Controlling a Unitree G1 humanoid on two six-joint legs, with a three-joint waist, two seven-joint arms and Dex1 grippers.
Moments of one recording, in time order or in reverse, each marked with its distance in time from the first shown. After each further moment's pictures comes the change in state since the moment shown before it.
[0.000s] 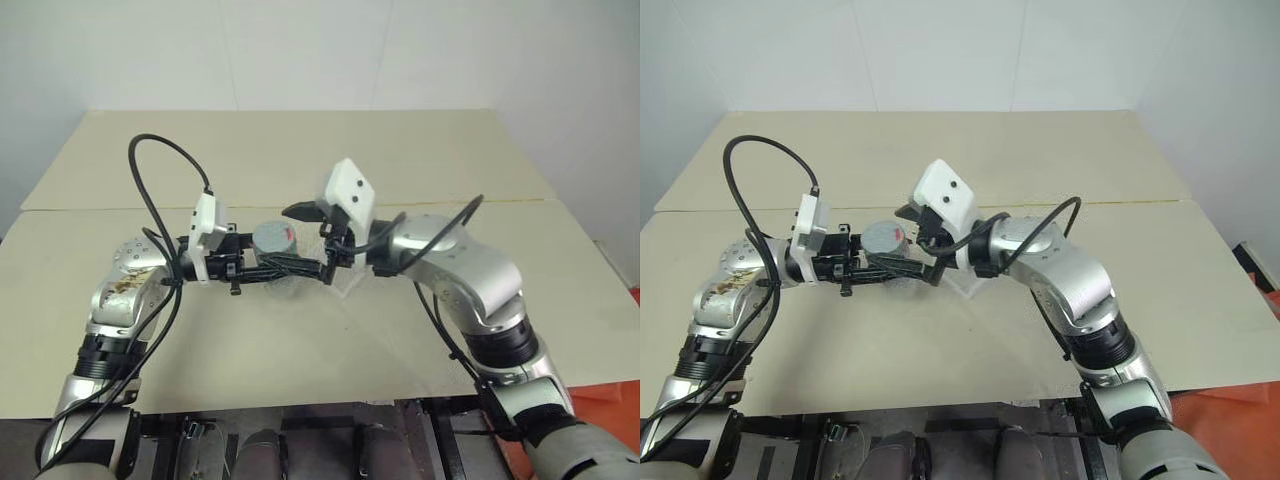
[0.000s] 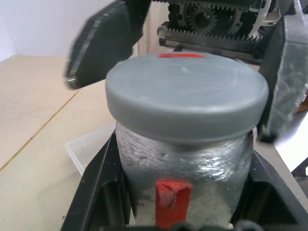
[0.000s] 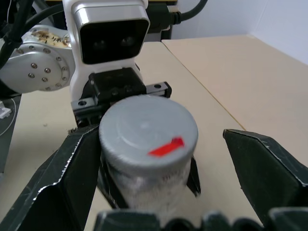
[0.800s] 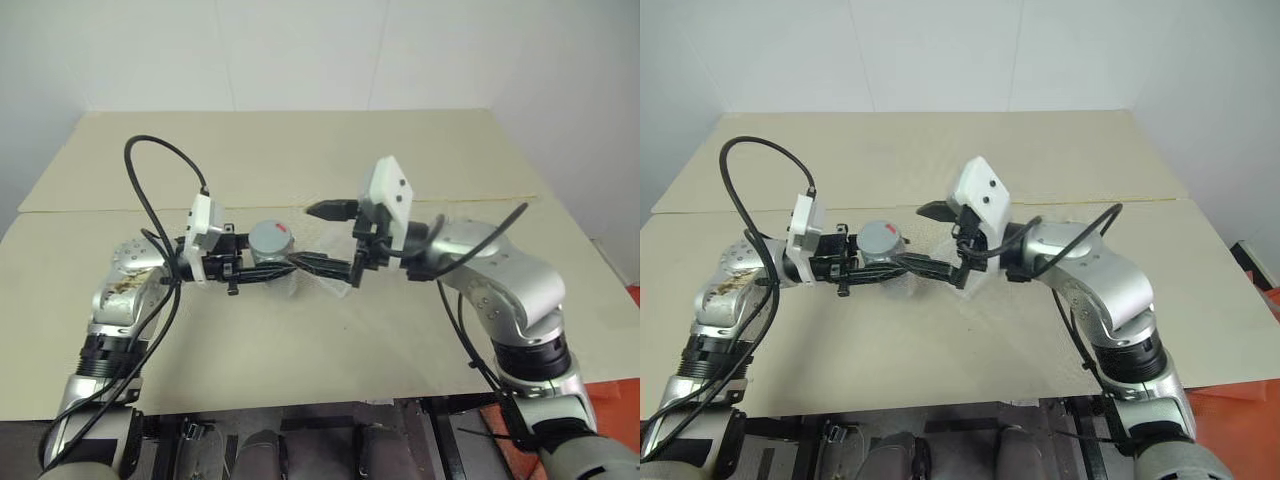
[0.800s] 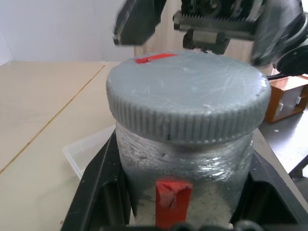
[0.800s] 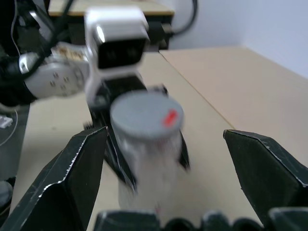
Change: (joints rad) left arm -0.010 -0.038 0.007 0.049 0.003 -0.034 -0.035; right arm 0.049 -0.019 -0.081 -0.100 0.081 0.010 0.027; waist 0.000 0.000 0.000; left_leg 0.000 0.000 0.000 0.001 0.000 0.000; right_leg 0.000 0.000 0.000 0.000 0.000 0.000
